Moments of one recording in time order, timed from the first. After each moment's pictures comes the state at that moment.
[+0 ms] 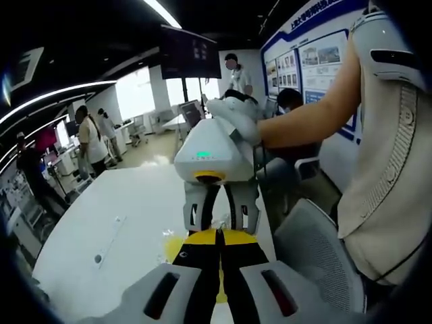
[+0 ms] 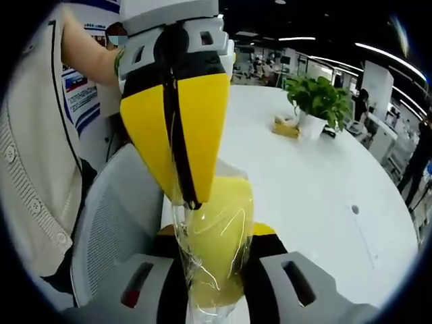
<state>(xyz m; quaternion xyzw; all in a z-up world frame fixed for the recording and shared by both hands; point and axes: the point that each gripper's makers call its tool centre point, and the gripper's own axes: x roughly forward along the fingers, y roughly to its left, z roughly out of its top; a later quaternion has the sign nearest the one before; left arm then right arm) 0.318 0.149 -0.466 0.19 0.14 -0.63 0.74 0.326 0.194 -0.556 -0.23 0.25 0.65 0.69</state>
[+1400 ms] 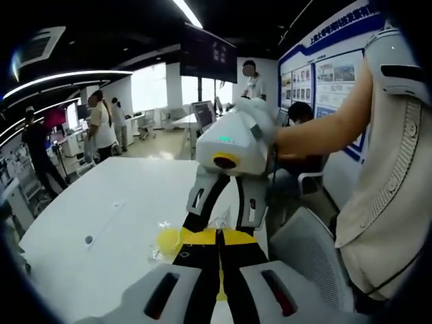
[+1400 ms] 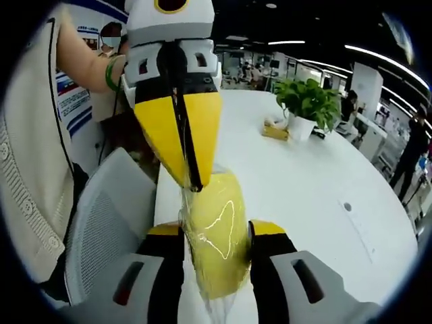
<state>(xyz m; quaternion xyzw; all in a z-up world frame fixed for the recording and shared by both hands) 0.319 0.158 -0.477 0.12 0.17 -0.60 0.77 0.332 0.190 -0.553 -0.20 0.23 0.62 0.73</state>
